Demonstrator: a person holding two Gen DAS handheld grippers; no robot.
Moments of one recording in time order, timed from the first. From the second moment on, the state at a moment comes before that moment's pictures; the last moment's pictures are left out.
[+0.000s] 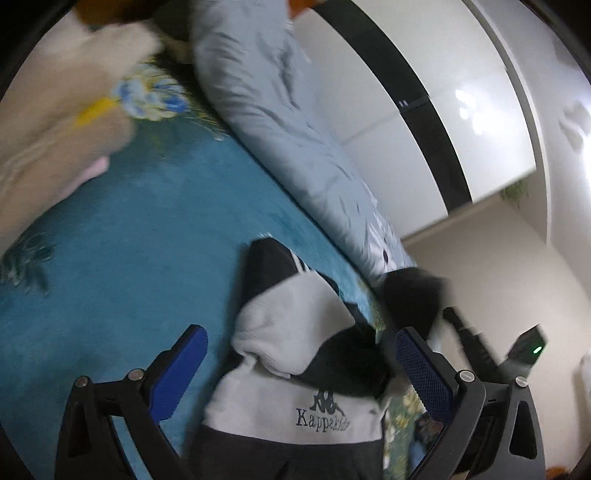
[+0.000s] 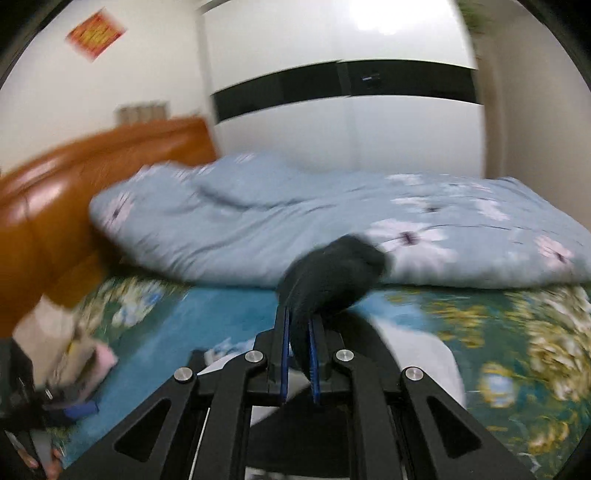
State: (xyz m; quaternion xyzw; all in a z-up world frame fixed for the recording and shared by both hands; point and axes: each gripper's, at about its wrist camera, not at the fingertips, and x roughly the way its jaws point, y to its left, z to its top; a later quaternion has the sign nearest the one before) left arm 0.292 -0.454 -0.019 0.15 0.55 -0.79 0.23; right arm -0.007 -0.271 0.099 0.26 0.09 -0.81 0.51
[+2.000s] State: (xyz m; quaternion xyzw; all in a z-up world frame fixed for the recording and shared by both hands) left arm 0.081 -0.457 -0.076 0.25 0.52 -0.78 0.24; right arm -0.052 -0.077 -0.041 0.36 -0.11 -0.76 0.53
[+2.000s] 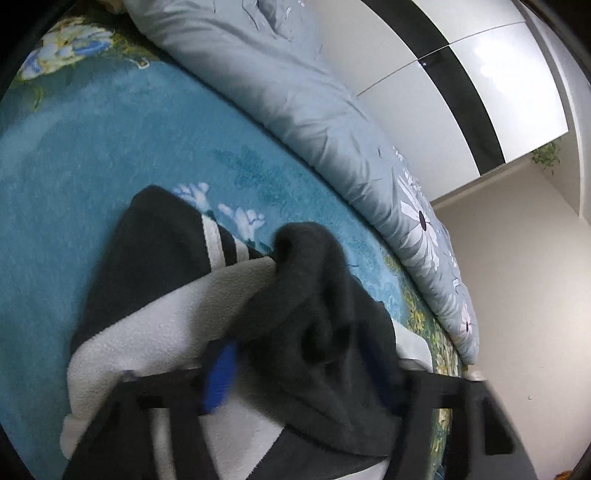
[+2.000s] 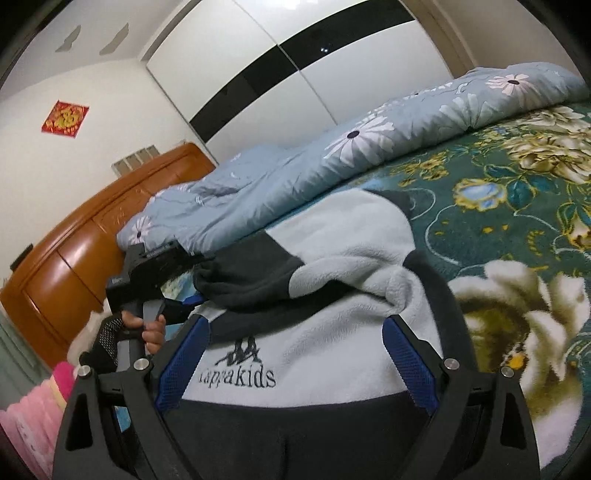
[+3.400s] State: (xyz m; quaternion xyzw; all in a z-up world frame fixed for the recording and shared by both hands) left arm 0.140 -0.425 -0.037 0.29 0.41 -0.84 0.21; right arm -0.052 -0.147 -0.016 0.35 0.01 -0.77 0.53
